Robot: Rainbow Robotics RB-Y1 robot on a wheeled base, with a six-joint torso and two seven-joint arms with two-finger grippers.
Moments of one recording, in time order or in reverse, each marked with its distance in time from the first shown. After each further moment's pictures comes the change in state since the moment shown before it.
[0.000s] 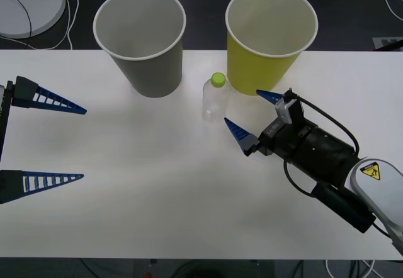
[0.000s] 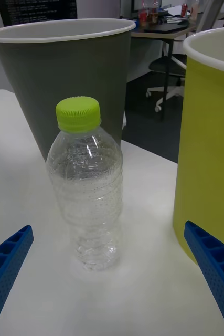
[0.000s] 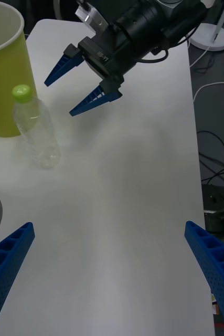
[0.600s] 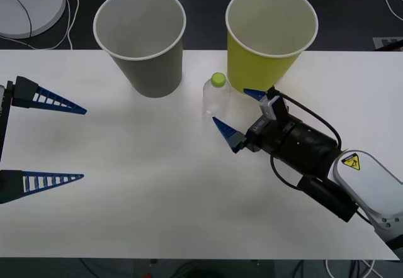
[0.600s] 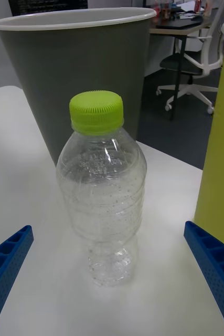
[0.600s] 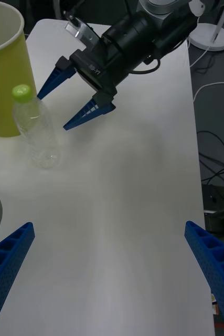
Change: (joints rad) right arm -0.088 0.028 0.057 0.079 0.010 0.000 -0.004; left arm 0.000 0.000 0.000 0.000 0.000 0.000 0.000
